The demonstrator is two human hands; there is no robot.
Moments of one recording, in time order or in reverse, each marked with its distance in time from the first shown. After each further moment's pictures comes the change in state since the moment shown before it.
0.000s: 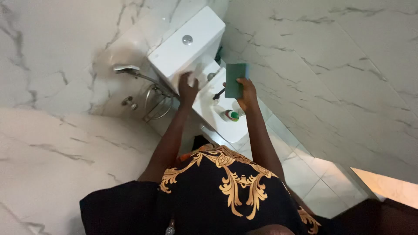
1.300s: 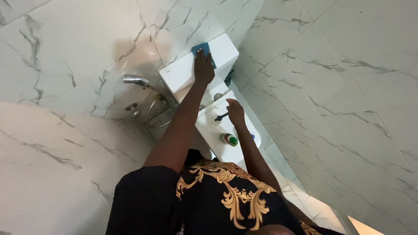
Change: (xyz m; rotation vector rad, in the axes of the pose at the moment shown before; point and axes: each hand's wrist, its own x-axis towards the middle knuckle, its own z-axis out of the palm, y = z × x) left_hand 0.184 -0.015 0.090 0.756 -0.048 0.265; right_hand 0.115 0.081 -0.071 -1.327 0.020 -0.216
